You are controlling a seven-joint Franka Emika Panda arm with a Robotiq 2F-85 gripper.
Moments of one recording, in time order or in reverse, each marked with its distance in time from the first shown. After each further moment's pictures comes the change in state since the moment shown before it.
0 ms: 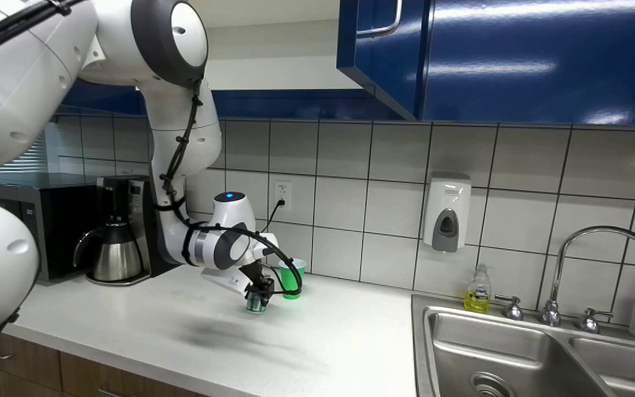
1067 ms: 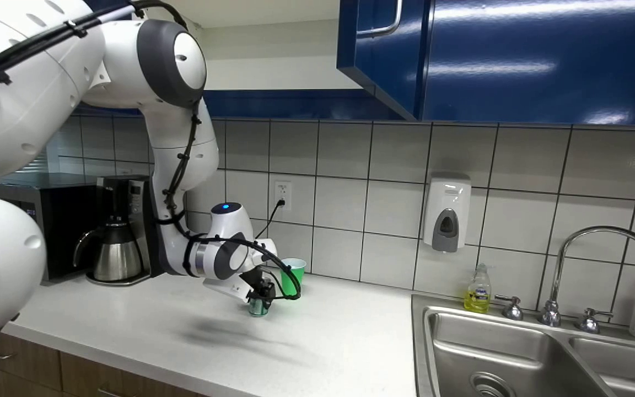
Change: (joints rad) arm 0.084 0.103 -0.065 0.080 0.026 0.059 0.001
